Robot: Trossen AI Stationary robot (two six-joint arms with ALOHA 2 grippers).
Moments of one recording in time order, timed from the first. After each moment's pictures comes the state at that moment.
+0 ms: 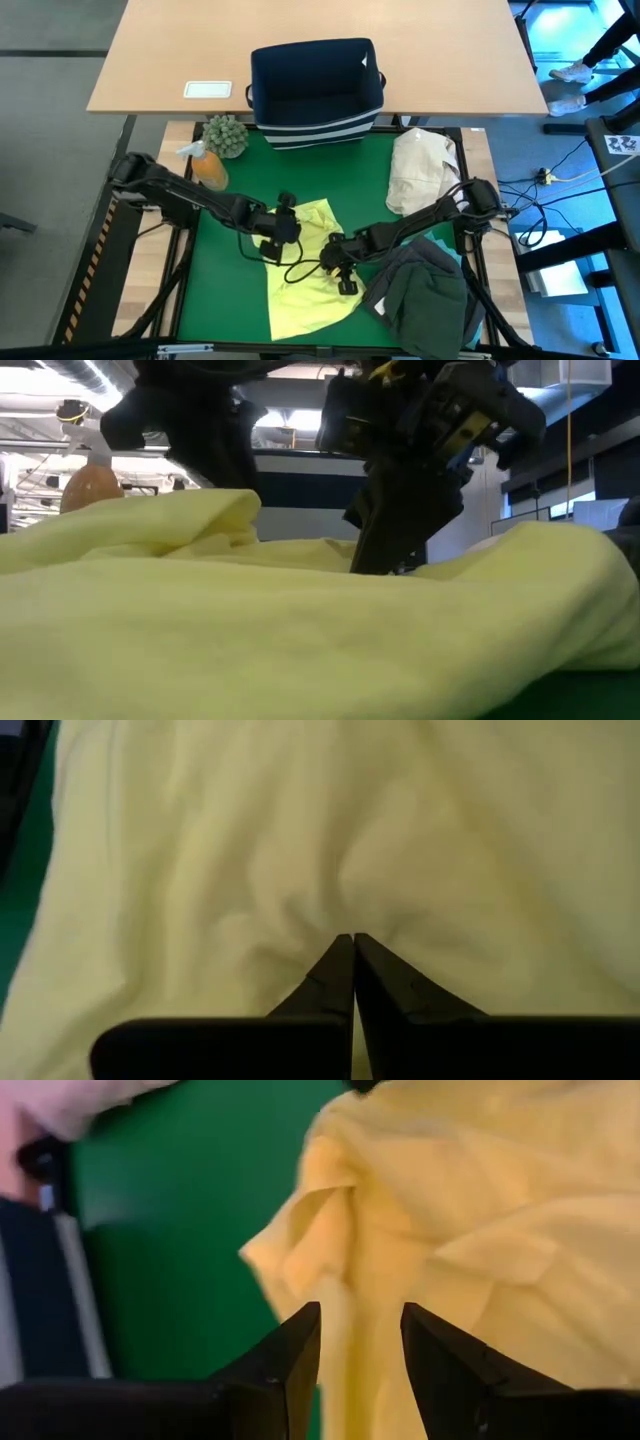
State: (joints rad) left arm -0.25 1.51 1.02 -0.53 -0.39 0.25; right arm 0.31 1.95 1.22 -0.23 -0.15 0.20
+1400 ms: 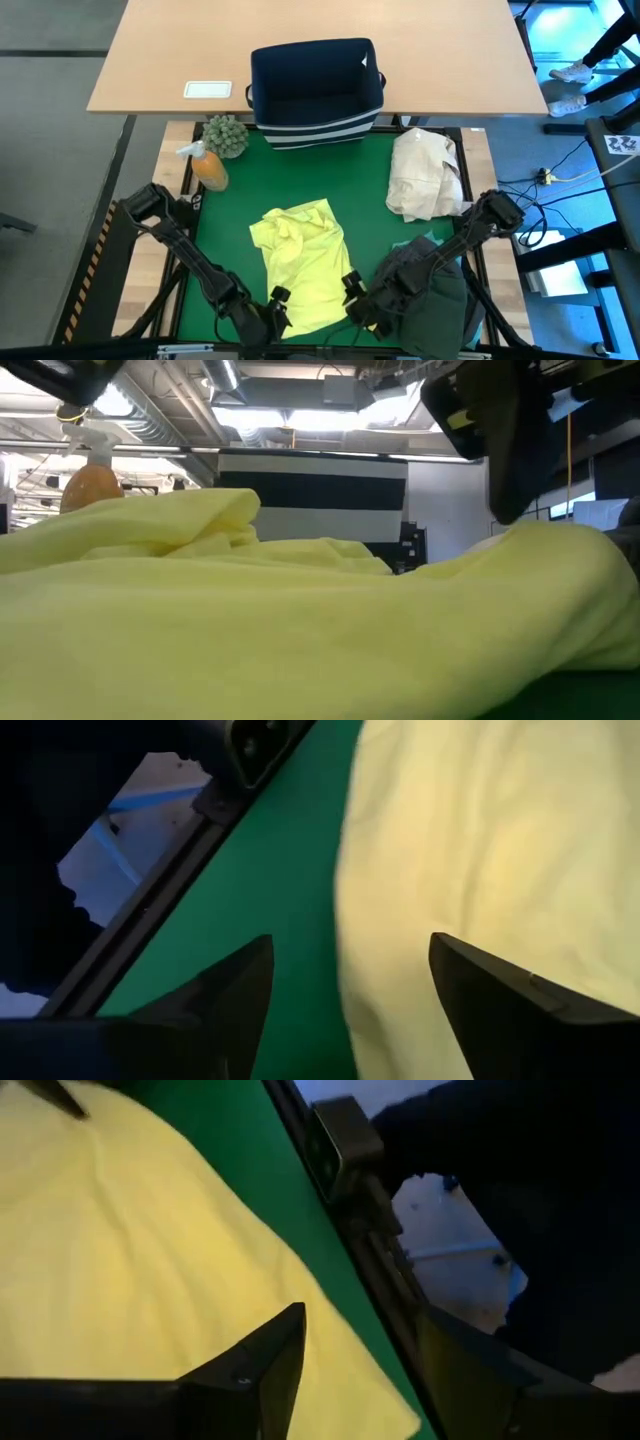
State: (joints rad) left arm -0.79 1.84 1.15 -0.11 -0.22 -0.34; right arm 0.64 1.88 1.22 -0.26 0.04 0.05
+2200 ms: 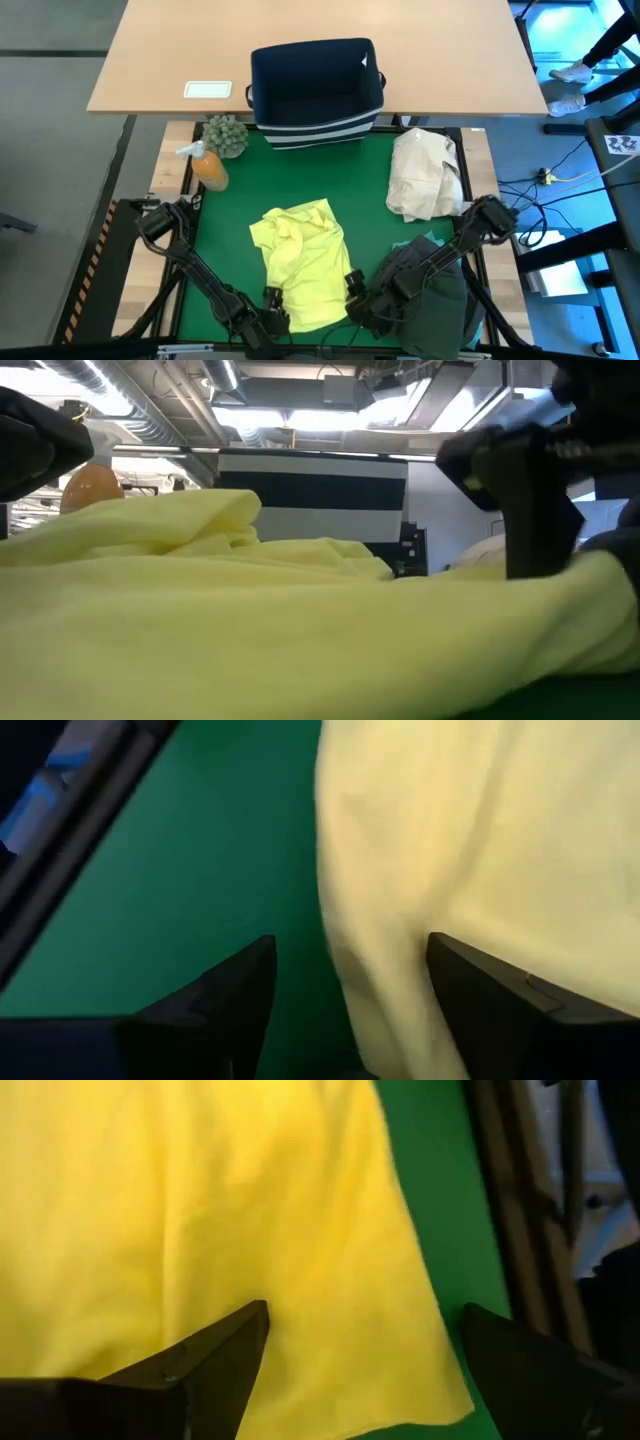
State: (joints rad) left arm -0.82 2.03 1.31 -0.46 -0.28 -0.63; right arm 0.66 1.96 1.22 -0.31 0.11 0.12
